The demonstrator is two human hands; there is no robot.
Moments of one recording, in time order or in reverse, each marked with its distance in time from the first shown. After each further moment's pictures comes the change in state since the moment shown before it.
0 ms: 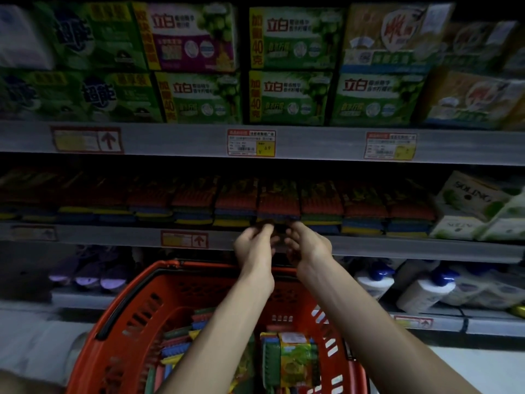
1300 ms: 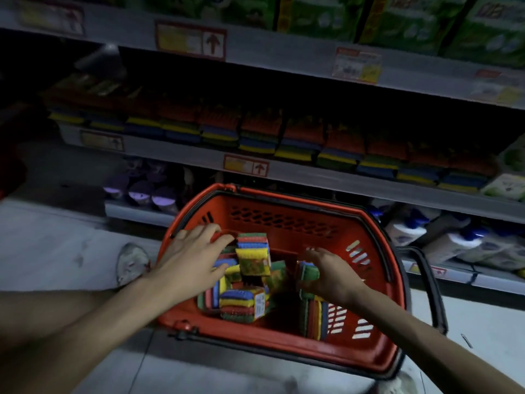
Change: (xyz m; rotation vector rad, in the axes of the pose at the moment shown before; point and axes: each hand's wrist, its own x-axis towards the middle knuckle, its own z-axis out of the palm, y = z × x) left_hand -0.006 0.027 -0.303 1.855 -0.529 0.785; right_hand -0.062 0.131 -0.072 -1.837 -0.556 -0.552
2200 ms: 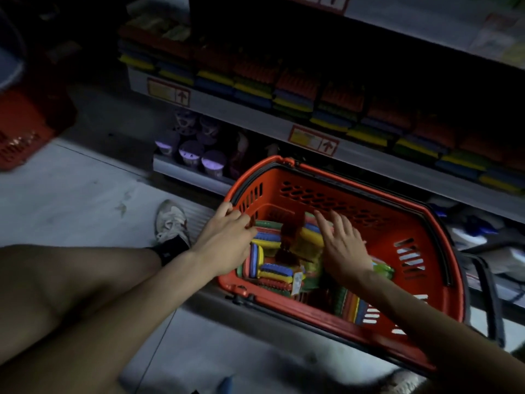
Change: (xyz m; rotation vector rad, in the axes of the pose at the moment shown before) left_hand -0.028 -0.045 0.049 0.114 0.080 0.075; right_hand 0.061 -0.044 0.065 -0.507 0.184 -0.086
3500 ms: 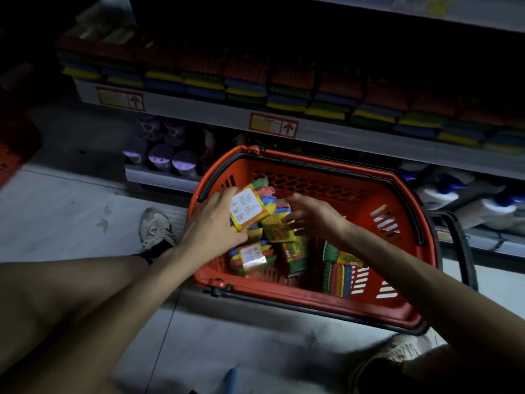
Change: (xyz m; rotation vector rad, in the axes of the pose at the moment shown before) left_hand 0.024 0.020 -0.014 -0.577 0.034 -0.366; right_hand 0.006 0.012 -0.040 1.638 -0.363 0.319
